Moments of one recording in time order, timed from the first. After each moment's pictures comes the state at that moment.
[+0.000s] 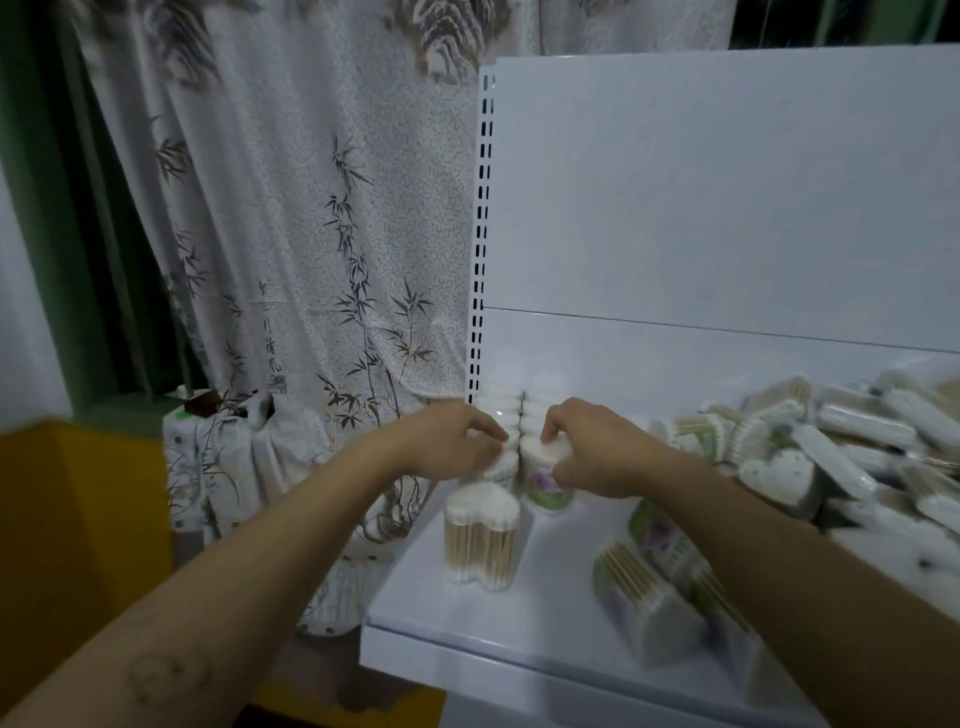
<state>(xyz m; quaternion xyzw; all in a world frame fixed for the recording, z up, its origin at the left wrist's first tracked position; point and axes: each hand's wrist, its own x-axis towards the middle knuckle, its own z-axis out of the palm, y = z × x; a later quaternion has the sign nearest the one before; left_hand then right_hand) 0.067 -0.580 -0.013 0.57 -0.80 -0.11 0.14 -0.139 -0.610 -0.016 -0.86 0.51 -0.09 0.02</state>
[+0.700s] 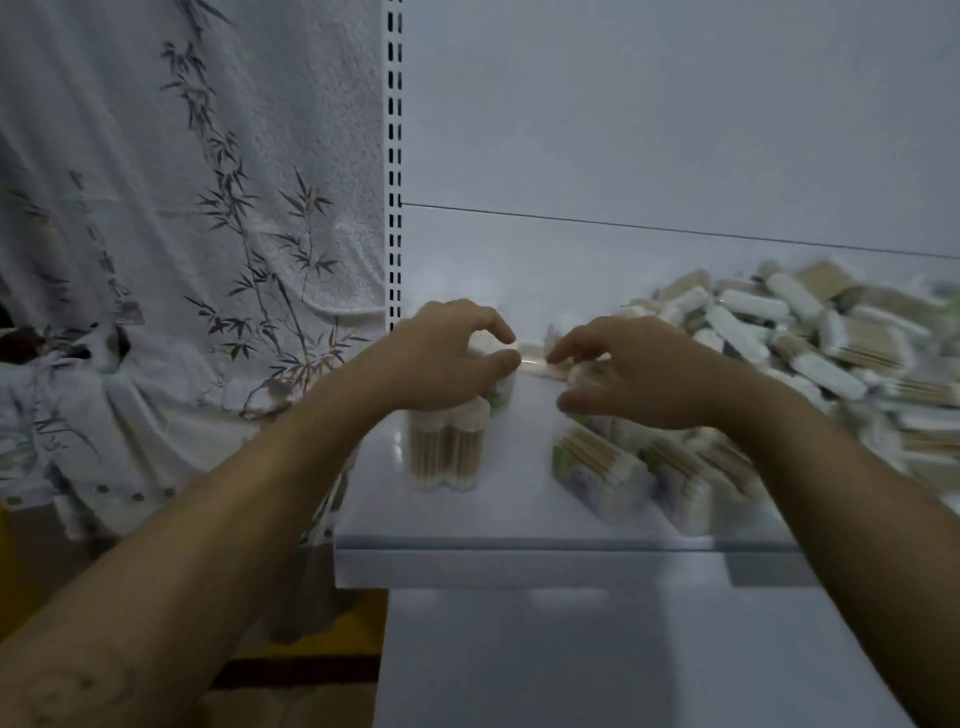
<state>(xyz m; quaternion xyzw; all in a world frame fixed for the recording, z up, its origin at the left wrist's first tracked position) 0.052 -0.562 -0.019 0.46 -0.85 -0.09 0.26 -0.159 -0.524 0.000 -0.81 0.57 -0.10 0.00</state>
